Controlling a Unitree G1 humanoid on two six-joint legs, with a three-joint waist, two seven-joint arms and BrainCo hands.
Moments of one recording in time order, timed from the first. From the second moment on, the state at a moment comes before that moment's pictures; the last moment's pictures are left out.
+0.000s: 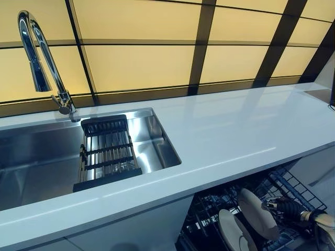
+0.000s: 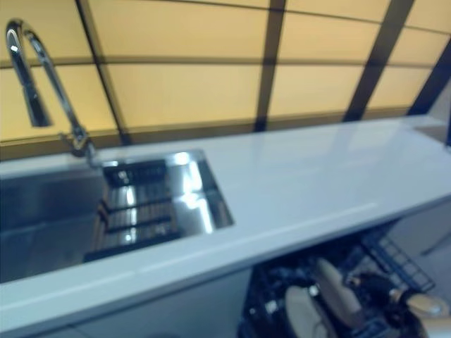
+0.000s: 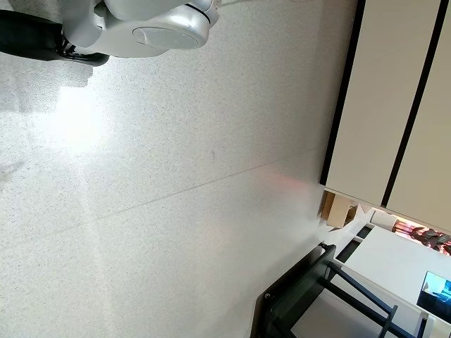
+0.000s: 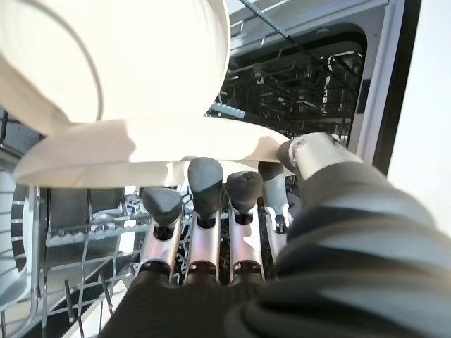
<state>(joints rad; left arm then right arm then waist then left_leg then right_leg) 0.04 0.33 -0.10 1.12 -0.35 -0.14 -0.14 -0.15 -0.88 -0.01 0.59 0.36 0.12 0.59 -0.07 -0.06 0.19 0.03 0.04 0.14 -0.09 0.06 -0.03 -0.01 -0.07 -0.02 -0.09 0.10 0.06</state>
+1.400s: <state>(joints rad) 0.02 0.34 -0.11 1.13 -0.35 -0.15 -0.14 -0.23 -0.73 0.09 0.81 0.05 0.03 0.47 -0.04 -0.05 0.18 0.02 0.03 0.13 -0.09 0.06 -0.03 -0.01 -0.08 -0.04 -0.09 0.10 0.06</state>
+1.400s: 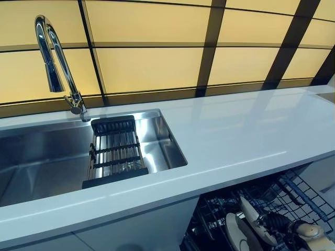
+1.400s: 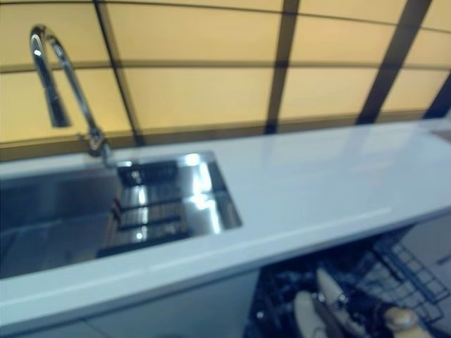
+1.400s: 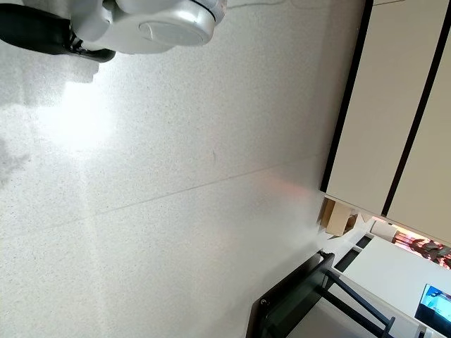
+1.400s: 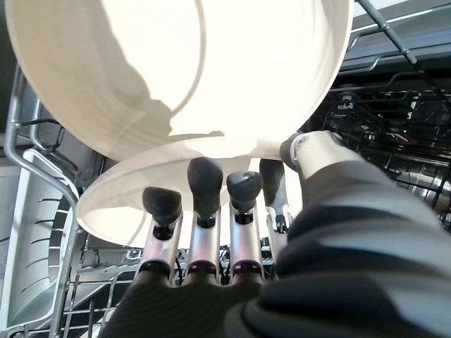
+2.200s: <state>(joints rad) 0.01 0.34 -0.11 1.13 -0.35 -0.14 -0.15 -0.24 -0.81 0.09 0.95 -0.07 0.15 0.36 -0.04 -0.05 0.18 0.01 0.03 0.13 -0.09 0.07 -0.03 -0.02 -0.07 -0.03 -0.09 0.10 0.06</state>
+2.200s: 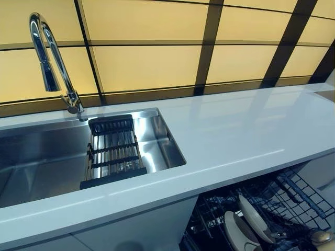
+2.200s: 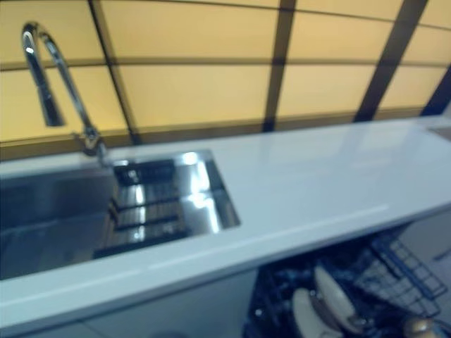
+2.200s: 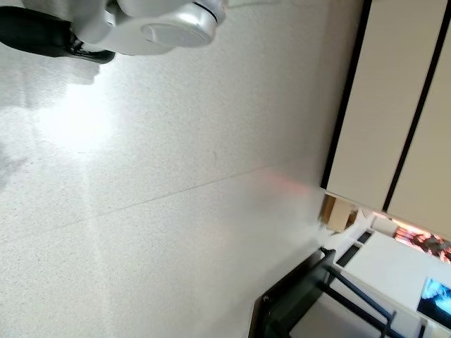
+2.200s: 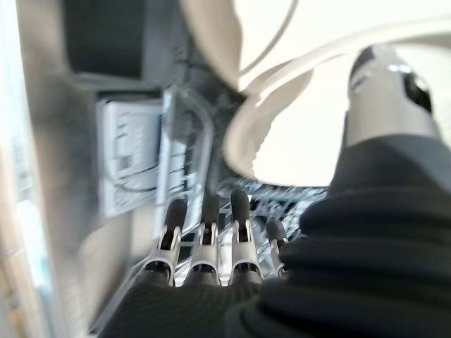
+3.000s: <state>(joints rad) 0.02 0.36 -0.10 1.16 -0.36 -0.14 -0.10 -0.21 -1.08 -0.07 0.70 0.03 0.15 0.39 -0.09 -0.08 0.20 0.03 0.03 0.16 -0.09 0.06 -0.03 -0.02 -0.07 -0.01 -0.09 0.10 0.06</state>
